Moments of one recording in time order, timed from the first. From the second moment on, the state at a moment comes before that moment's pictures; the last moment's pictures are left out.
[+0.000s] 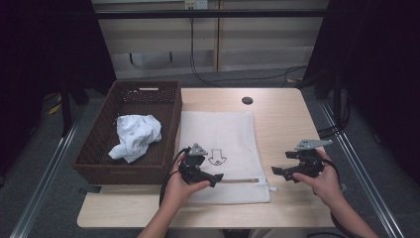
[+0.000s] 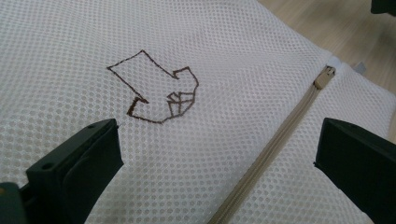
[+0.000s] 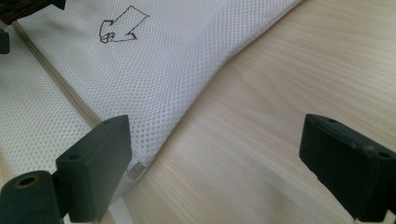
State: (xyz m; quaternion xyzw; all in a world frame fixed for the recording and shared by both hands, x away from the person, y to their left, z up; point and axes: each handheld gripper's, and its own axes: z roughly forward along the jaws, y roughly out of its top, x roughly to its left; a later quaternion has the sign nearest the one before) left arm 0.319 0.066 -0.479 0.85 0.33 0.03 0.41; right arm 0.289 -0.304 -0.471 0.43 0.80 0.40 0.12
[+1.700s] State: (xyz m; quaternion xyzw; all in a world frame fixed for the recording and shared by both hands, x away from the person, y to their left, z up) left arm 0.342 0.049 -0.478 0.85 0.41 0.11 0.31; right arm 0.272 -0.319 -0.467 0.43 0.79 0.40 0.15
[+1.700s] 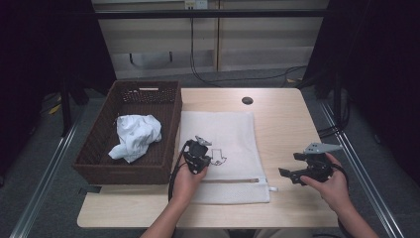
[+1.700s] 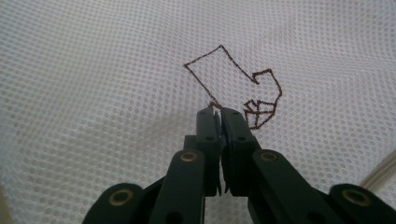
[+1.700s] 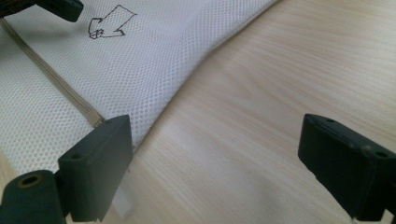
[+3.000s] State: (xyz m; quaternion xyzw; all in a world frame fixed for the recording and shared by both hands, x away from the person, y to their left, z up) left arm 0.355 0.040 -0.490 0.86 0.41 0.09 0.31; right arm 0.274 -0.315 -0.472 0.45 0.79 0.39 0.13
